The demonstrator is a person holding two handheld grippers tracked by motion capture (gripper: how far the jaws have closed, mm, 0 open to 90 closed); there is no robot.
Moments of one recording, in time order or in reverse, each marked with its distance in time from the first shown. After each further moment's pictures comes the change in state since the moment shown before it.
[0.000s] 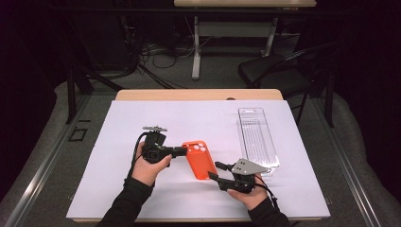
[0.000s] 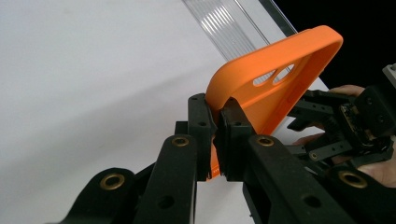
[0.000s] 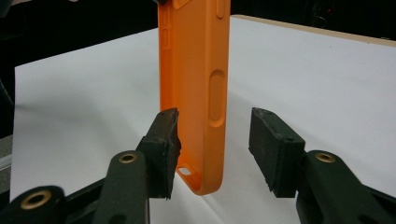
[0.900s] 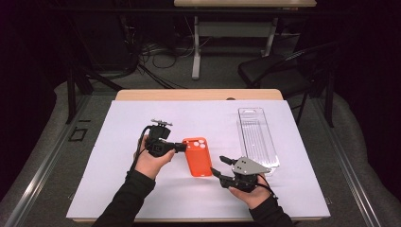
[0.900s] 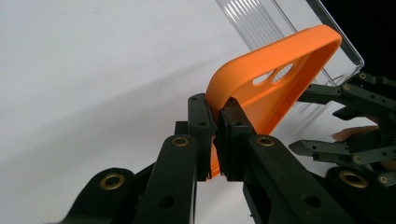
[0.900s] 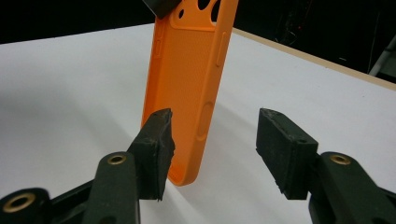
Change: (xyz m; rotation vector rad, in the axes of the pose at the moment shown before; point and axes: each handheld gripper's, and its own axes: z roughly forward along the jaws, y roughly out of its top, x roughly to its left) left arm -0.007 0.019 0.005 0.078 0.131 0.016; right arm 0.002 0.016 -0.008 0.007 -0.102 -0.122
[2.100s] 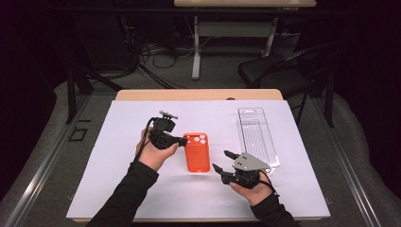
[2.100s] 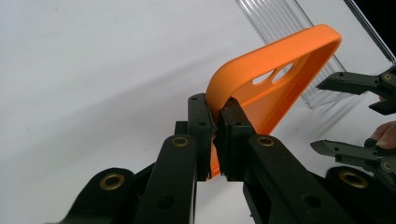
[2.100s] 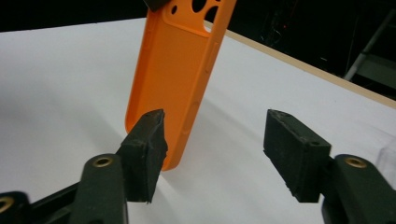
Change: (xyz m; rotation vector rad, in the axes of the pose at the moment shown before) left arm -0.011 0.024 0.000 0.062 0.096 0.025; right arm -0.007 0.013 -0.003 0.036 -0.066 -0.031
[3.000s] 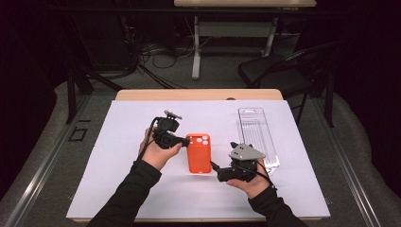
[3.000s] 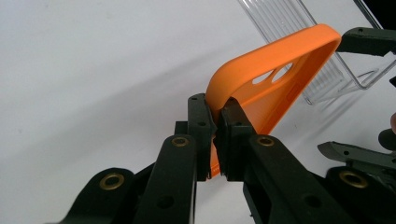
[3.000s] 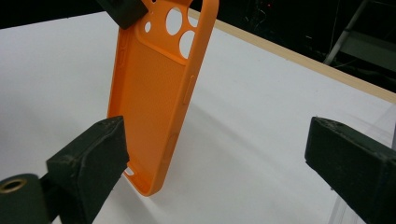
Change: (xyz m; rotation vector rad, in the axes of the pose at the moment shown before) left arm -0.007 0.004 0.005 0.031 0.005 0.022; right arm -0.004 0.024 0.008 0.077 -0.062 0.039
